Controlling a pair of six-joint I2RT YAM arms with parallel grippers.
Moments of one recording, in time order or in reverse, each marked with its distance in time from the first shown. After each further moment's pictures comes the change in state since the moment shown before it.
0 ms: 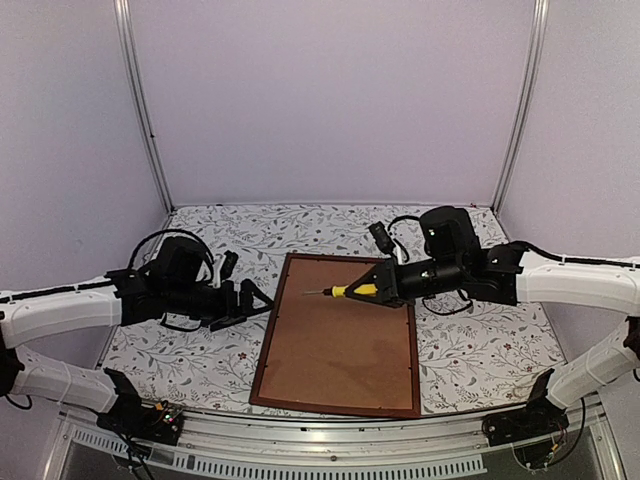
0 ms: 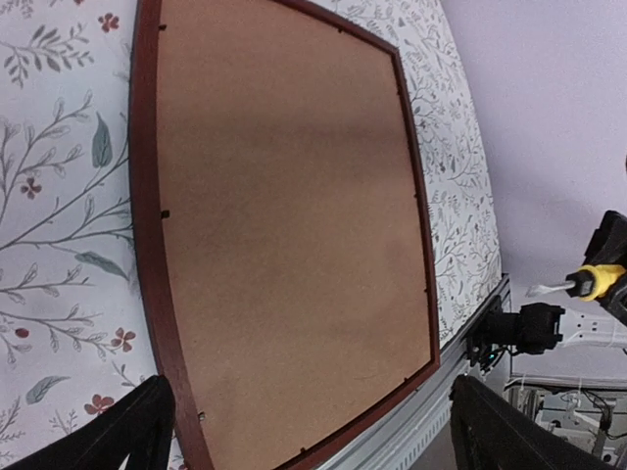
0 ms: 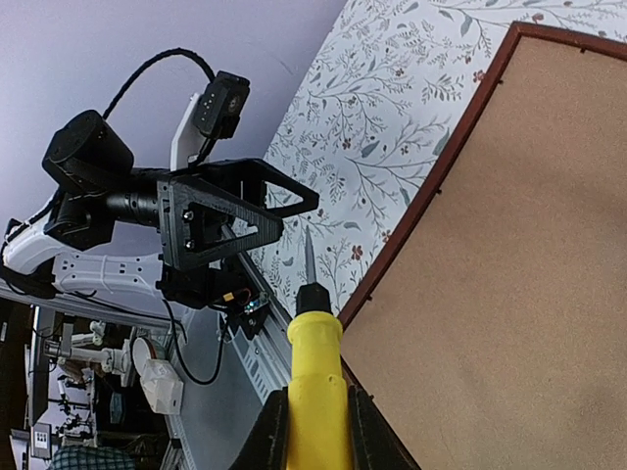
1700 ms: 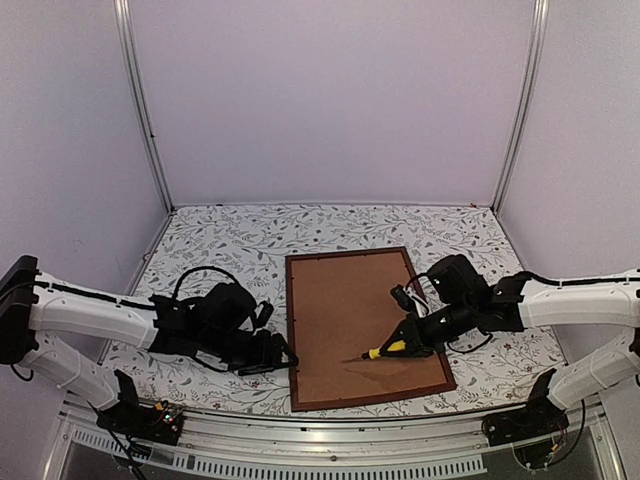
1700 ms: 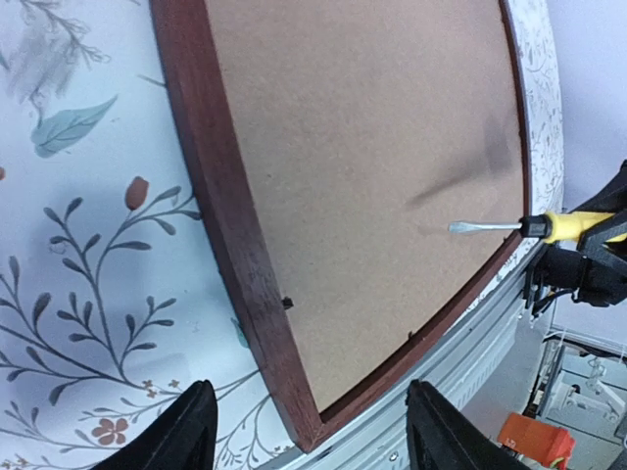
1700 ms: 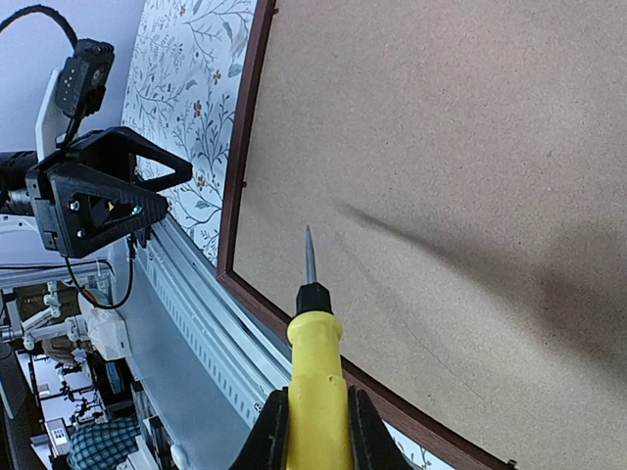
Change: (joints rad) left arm -0.349 0.221 -0.061 0.077 -0.124 -0.241; right arm -0.039 -0.073 -0.295 -0.170 -0.067 -0.026
